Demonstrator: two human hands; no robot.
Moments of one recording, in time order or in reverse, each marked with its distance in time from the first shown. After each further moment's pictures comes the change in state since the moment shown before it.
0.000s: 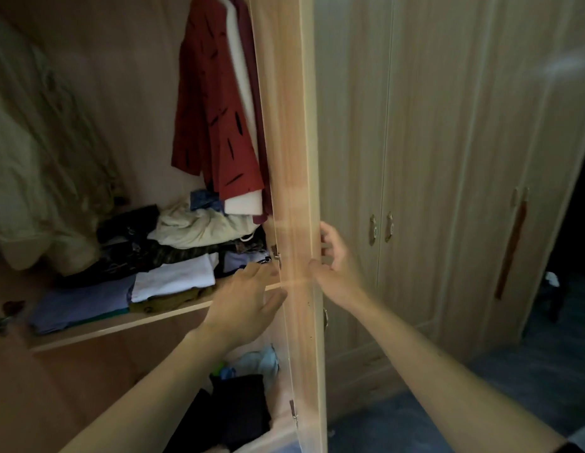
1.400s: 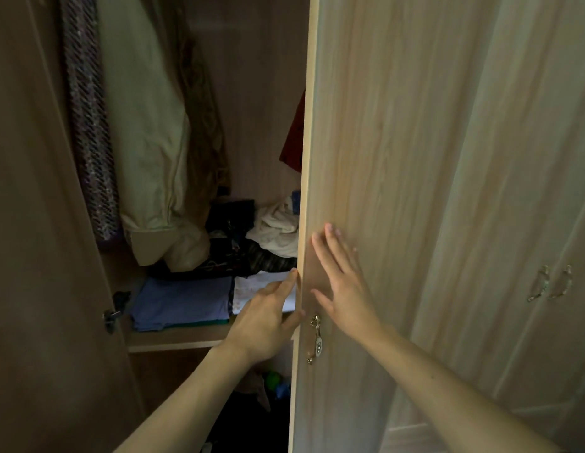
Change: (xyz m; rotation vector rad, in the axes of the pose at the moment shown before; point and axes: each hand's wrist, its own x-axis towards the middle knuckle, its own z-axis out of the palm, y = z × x) left_hand 0.014 -0.339 -0.034 -0.176 0.049 -0.169; right_hand 0.143 -0.022 0.330 -0.570 -0.103 -0.619
